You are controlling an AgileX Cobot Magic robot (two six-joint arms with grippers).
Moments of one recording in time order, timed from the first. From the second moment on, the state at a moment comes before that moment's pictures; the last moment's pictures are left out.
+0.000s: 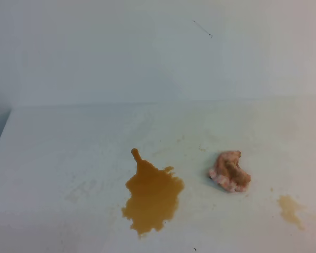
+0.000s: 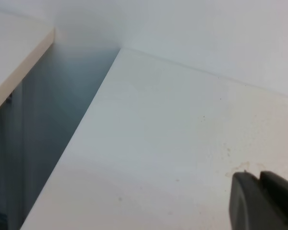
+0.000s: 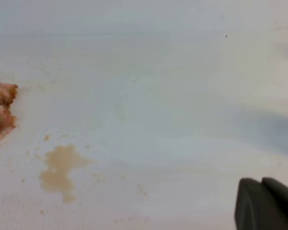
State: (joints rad) left arm 0.10 -0.03 0.03 -0.11 0.29 -0.27; right arm -0.06 -0.01 0.02 -0.11 0.37 0.07
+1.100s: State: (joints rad) left arm 0.10 -0.03 0.03 -0.11 0.29 -0.27; right arm -0.06 -0.01 0.03 -0.03 -0.04 0.15
